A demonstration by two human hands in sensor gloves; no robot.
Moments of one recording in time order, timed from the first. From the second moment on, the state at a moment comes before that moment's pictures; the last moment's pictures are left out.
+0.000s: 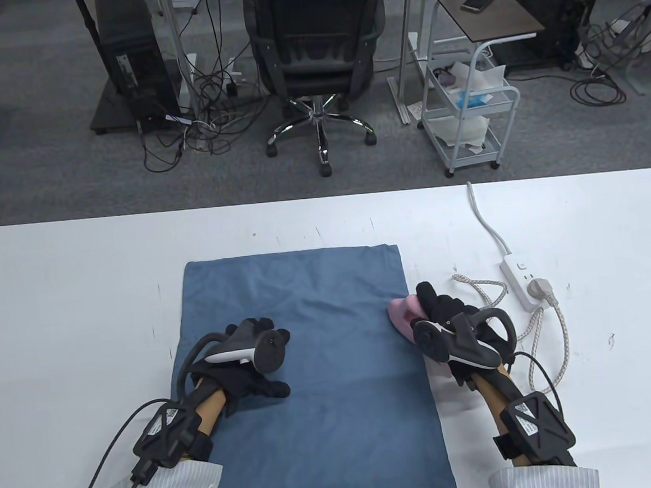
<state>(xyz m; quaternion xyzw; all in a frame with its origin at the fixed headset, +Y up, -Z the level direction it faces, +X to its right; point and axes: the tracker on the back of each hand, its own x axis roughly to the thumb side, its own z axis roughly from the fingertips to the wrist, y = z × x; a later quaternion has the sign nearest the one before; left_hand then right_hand) -0.169 -0.778 -0.394 -0.32 -0.31 -0.07 0.90 0.157 -0.716 -0.376 -0.16 0.12 -0.98 0.07</state>
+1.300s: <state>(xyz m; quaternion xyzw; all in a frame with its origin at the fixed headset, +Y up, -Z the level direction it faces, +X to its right) -0.197 -0.775 -0.307 -0.31 -0.32 -0.06 0.89 0.050 -0.722 -0.311 -0.39 0.15 -0.91 0.06</state>
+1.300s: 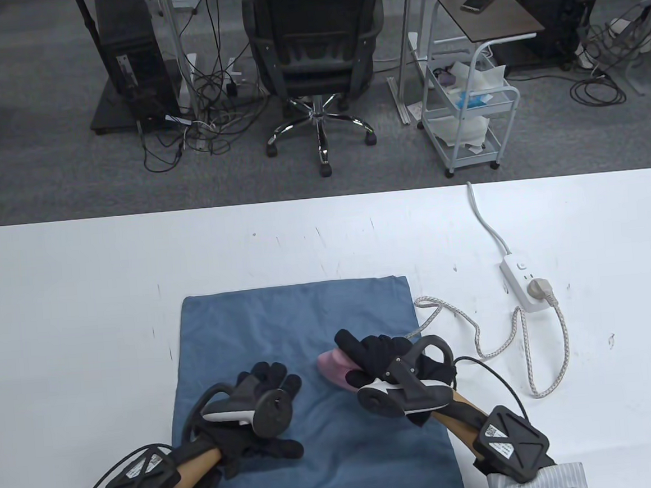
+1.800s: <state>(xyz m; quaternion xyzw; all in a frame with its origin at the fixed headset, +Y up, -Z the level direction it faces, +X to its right) -0.254 -0.801 -0.305 -0.38 -0.23 -0.05 0.89 0.095 -0.740 -0.372 -0.19 0.17 -0.95 0.15</state>
